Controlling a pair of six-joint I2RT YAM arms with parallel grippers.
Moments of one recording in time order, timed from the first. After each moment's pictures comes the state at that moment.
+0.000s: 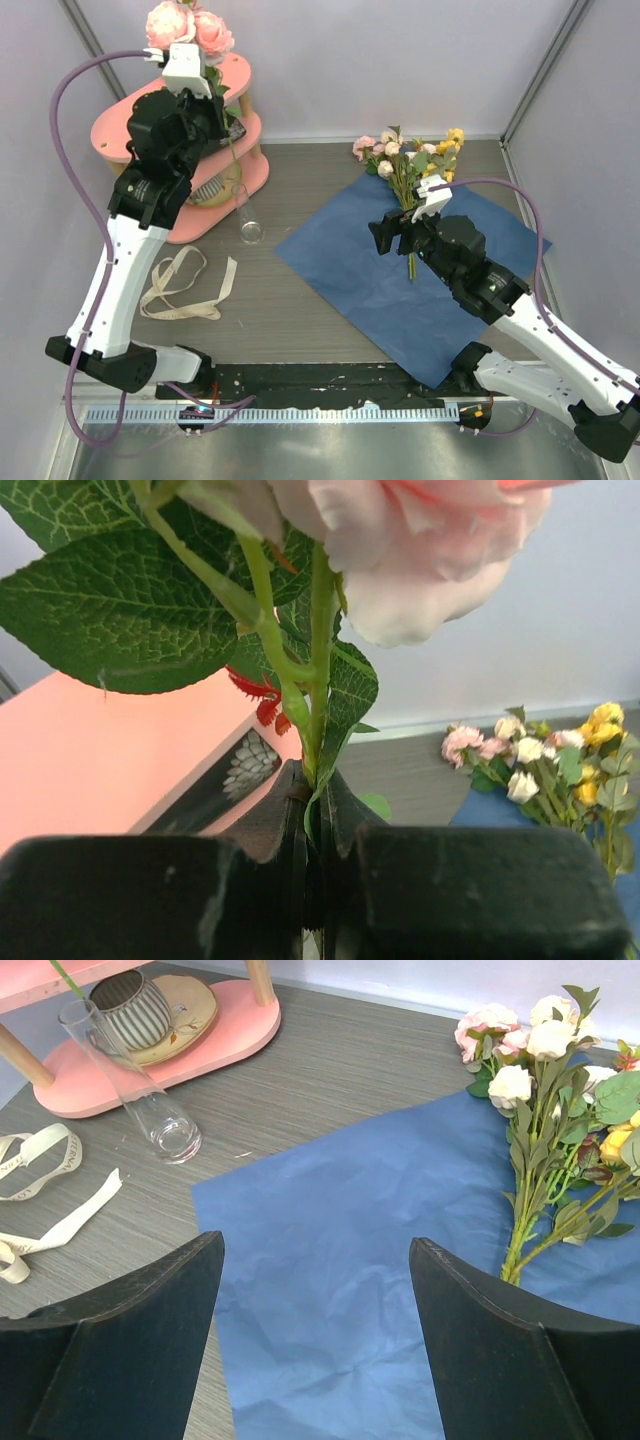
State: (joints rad) left arm -0.38 1.35 1.84 -0.45 -0.25 -0.02; right arm 0.72 0.84 0.88 -0.23 0.24 0.18
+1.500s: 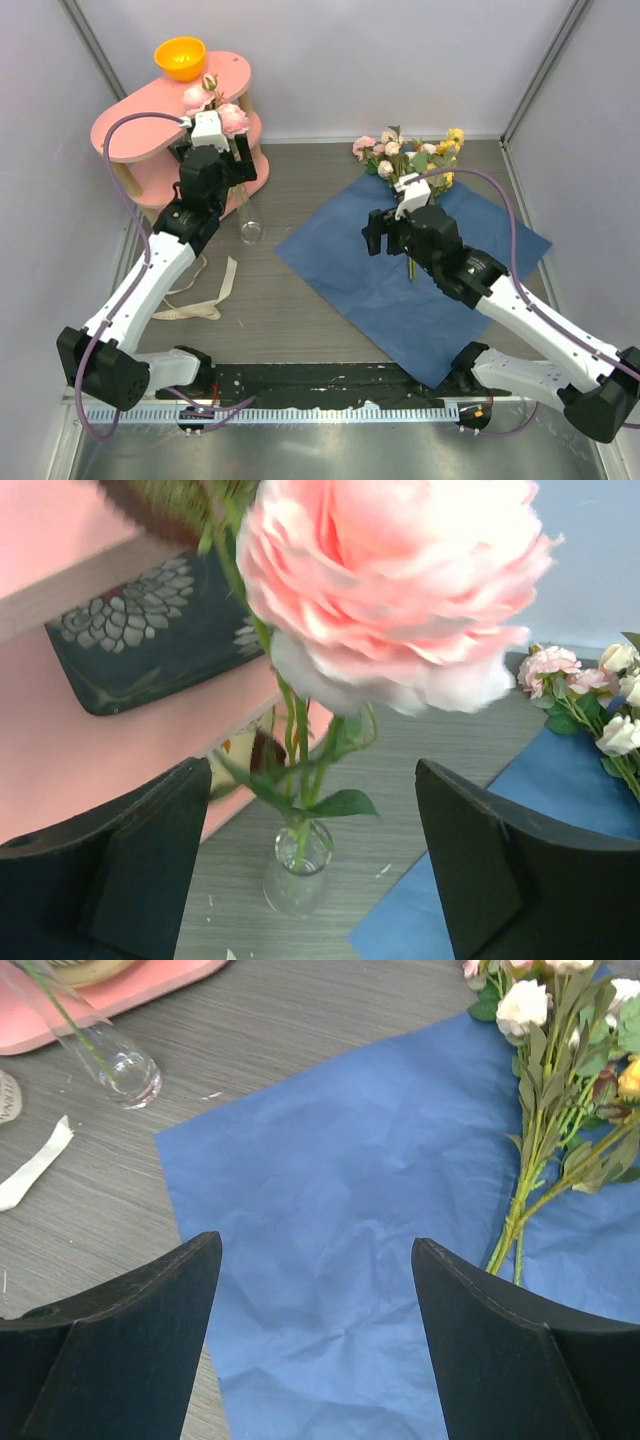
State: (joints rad) left arm -0.37 1.25 1.21 -0.13 -0.41 -0.16; right arm 0.72 0.96 0.91 -0.30 0.25 0.20
